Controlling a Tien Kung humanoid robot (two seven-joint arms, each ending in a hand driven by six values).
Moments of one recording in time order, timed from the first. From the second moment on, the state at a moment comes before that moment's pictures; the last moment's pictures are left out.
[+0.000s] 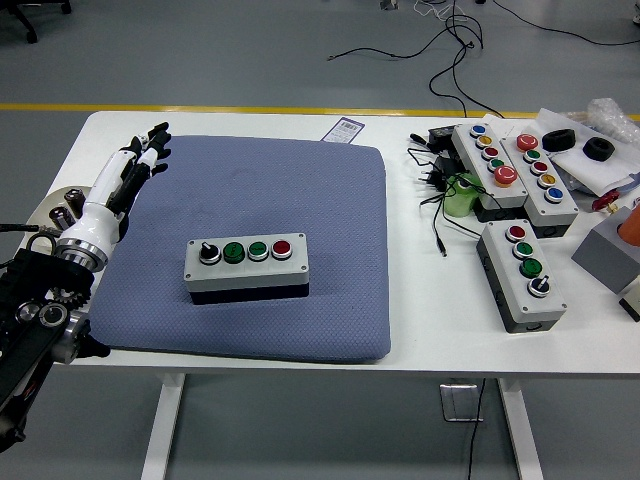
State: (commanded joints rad) left arm -0.30 0.29 -1.22 -1.45 1.24 0.22 0.08; right arm 0.05 0.00 1.65 0.18 -1.47 -0.24 -0.16
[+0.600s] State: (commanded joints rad) left arm -0.30 0.29 -1.22 -1.45 1.24 0.22 0.09; right arm 0.05 0.00 1.66 0.18 -1.48 -0.25 -0.16
